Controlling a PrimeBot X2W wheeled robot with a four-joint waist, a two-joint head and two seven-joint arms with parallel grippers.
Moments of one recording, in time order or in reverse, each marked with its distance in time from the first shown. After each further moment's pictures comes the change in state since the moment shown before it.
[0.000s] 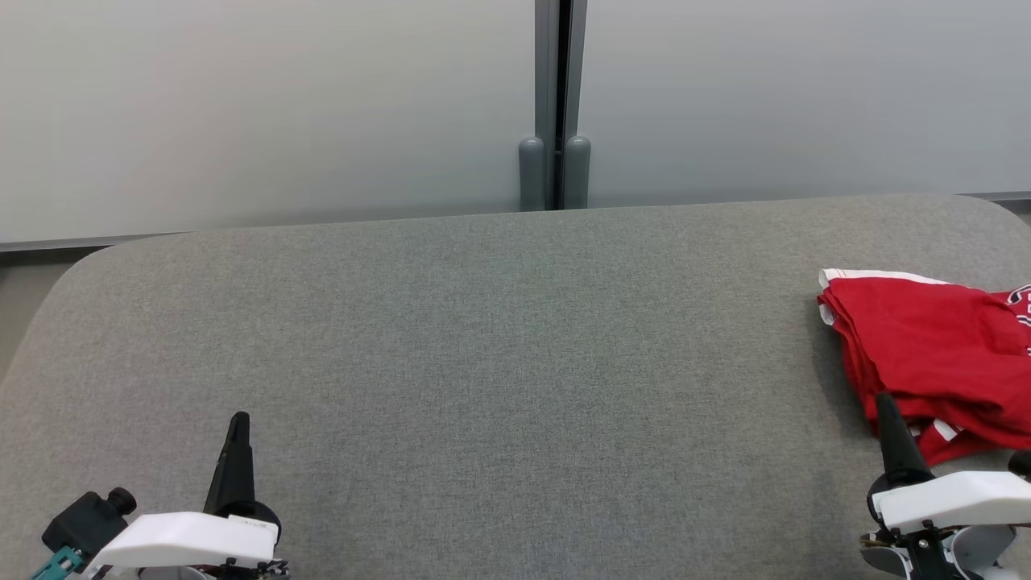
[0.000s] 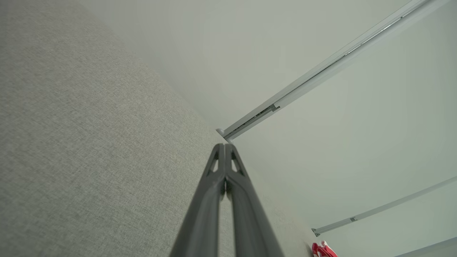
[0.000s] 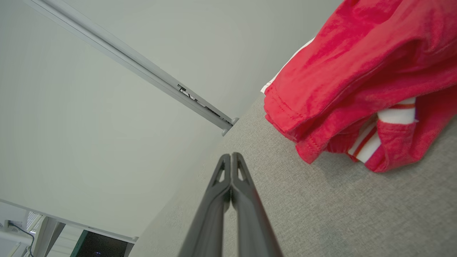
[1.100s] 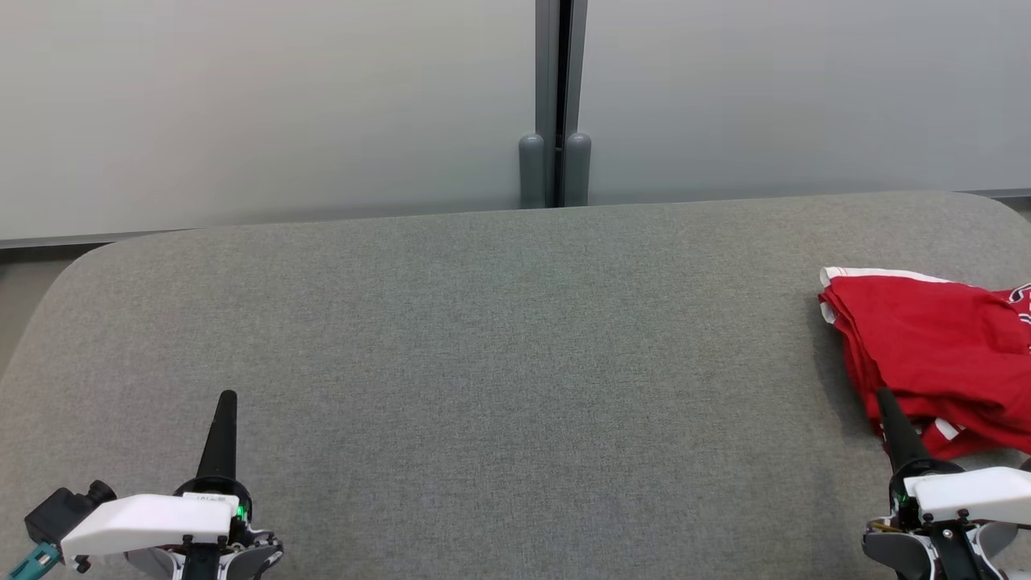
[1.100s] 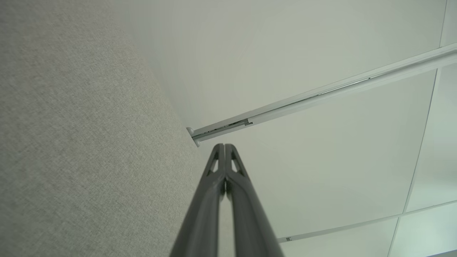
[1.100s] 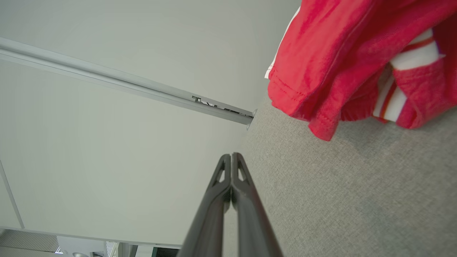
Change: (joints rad) left arm -0.039 0.003 0.036 -0.005 -0.324 -0.012 0.091; right arm -0.005 0.025 -0.053 -0.024 0.305 0.000 0.088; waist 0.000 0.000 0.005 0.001
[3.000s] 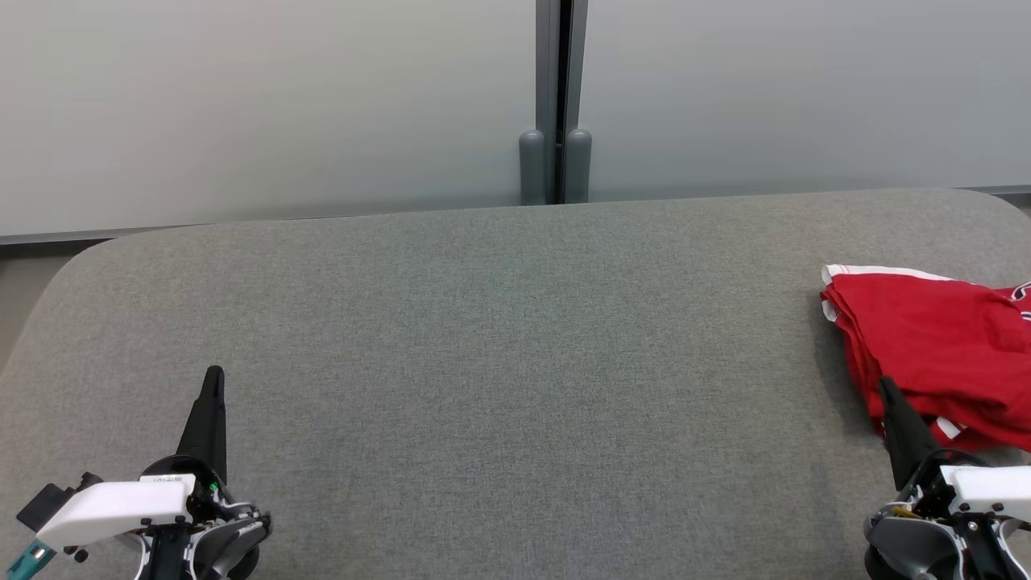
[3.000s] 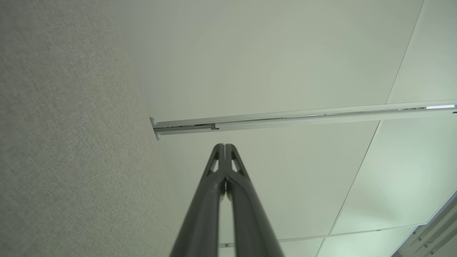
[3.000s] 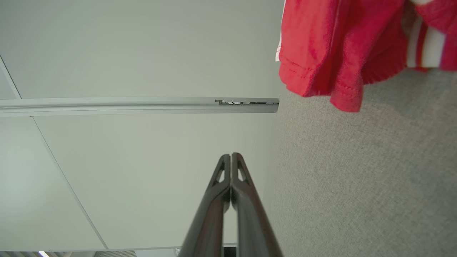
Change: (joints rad) left arm -0.038 0.002 0.034 -0.006 -0.311 -0.011 0.083; right arm -0.009 0.024 -0.052 -0.023 0.291 0.000 0.083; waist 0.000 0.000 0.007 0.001
